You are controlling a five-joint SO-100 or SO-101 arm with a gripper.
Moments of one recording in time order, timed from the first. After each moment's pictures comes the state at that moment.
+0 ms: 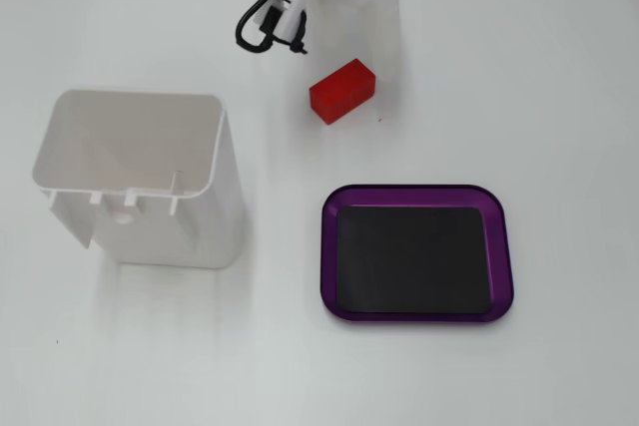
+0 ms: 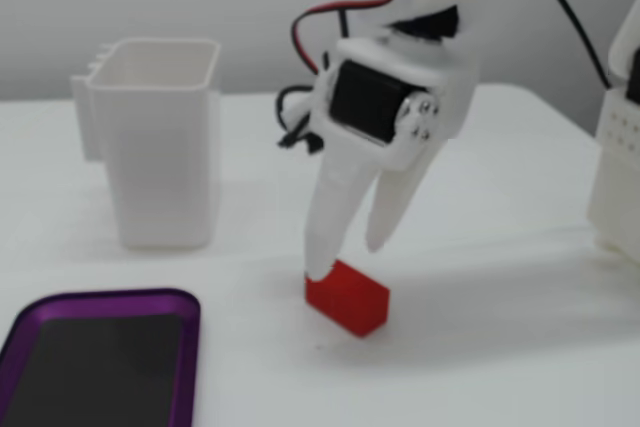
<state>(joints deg) -1.6 107.2 114.9 61.1 -43.8</state>
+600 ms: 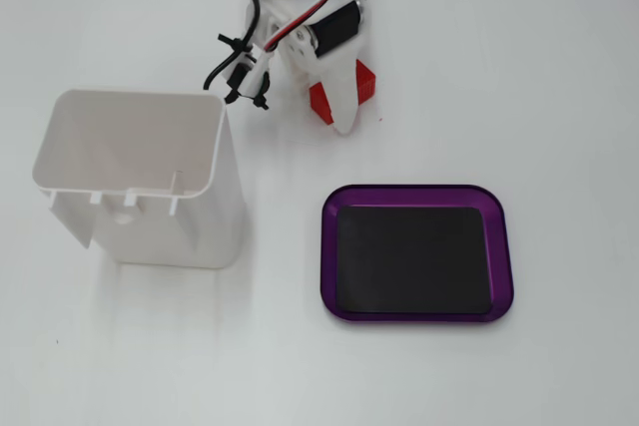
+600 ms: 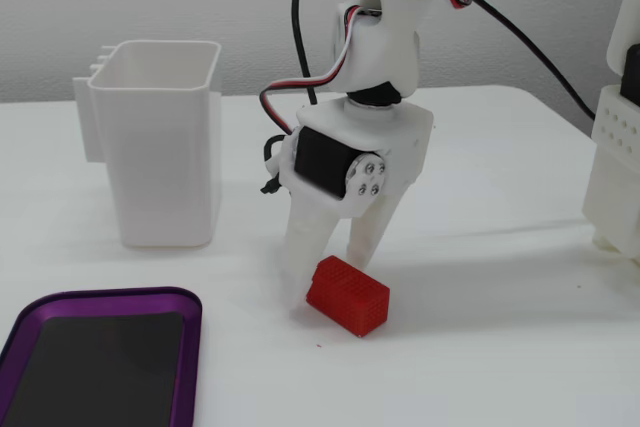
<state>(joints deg) 5.4 93.6 115.0 52.1 -46.2</state>
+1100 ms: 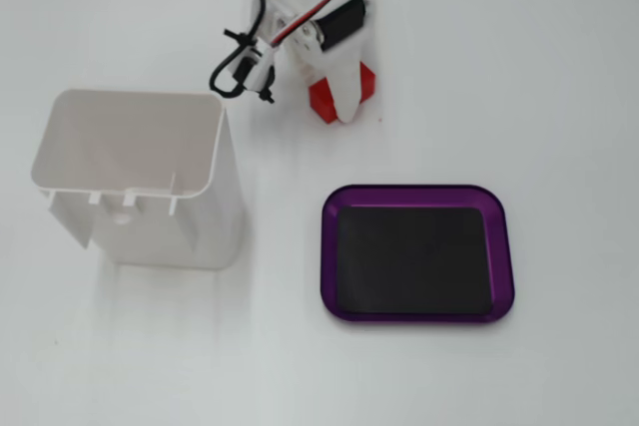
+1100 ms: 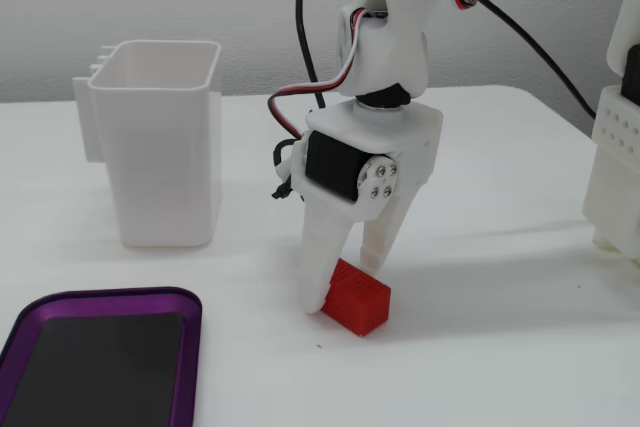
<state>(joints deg) 4.7 93.7 116.0 55.0 -46.2</state>
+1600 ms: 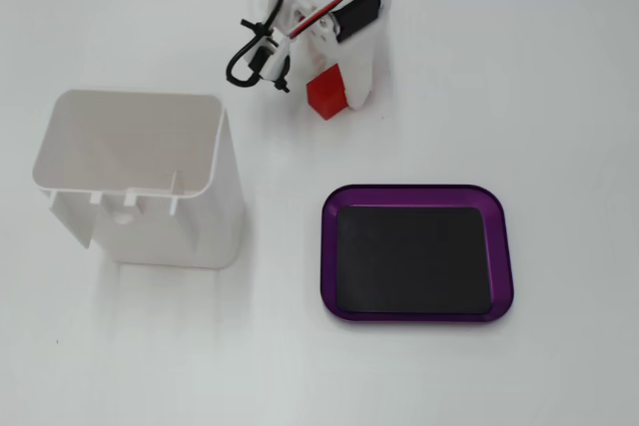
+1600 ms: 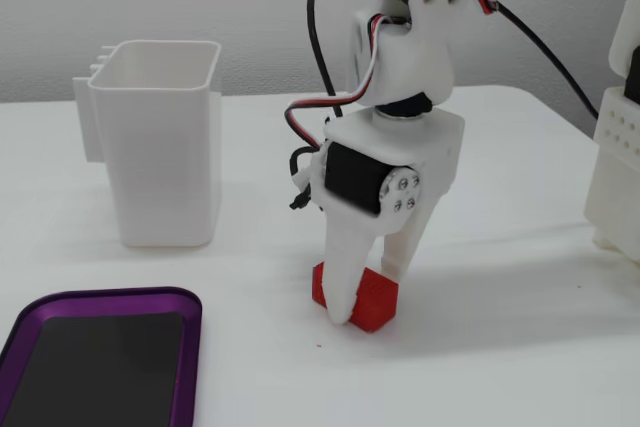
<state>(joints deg) -2.9 94.0 118.5 55.1 -40.4</state>
